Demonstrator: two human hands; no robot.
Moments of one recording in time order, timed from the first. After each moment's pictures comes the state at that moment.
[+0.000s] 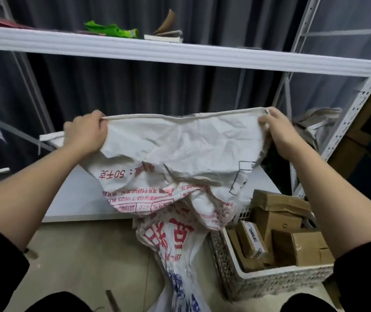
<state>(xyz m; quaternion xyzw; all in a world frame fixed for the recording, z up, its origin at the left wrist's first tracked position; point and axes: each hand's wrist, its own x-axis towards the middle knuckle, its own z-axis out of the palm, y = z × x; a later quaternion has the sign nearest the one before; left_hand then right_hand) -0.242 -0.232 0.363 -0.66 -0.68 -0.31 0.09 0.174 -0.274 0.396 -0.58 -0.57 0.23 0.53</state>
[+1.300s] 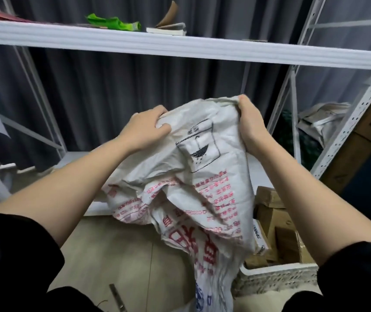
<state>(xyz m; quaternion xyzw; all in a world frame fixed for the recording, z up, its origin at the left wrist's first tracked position) -0.145 -0.255 0.381 -0.79 -0.52 -0.32 -0.09 0.089 -0.284 0.404 -0.45 -0.54 0.36 0.61</state>
